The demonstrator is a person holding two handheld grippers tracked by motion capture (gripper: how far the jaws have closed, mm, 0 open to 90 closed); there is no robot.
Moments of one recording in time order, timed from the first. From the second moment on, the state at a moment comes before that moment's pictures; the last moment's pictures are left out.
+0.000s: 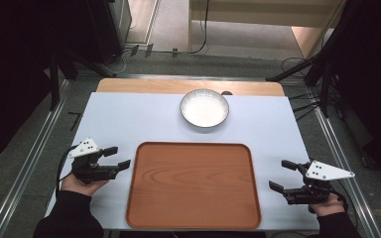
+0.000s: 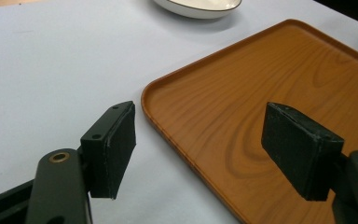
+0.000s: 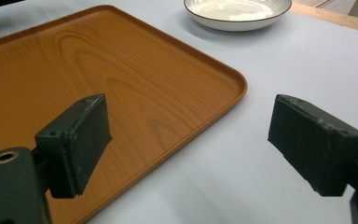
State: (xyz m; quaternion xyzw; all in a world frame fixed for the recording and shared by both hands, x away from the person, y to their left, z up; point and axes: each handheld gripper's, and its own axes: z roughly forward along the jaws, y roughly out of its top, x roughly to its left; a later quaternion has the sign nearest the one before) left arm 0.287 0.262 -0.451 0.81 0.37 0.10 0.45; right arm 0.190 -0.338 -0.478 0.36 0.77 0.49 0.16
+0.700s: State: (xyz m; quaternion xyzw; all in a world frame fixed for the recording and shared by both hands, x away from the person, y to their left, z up) left arm 0.310 0.235 -0.453 0.81 0.37 0.08 0.44; right arm 0.191 -0.337 -0.479 0.36 0.78 0.49 0.16
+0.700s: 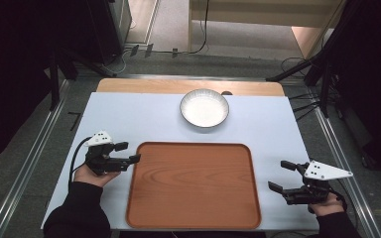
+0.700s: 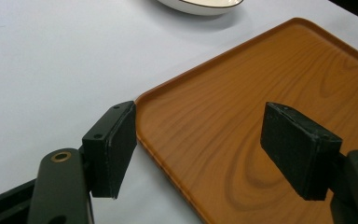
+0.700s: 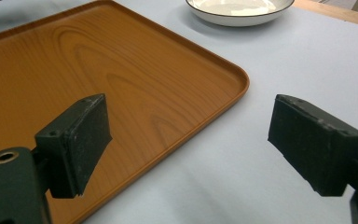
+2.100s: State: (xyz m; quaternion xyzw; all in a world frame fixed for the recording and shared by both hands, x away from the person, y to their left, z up) left arm 0.371 0.159 -0.448 0.84 0.36 0.07 0.40; right arm 0.191 -0.334 -0.480 0.36 0.78 0.48 0.16
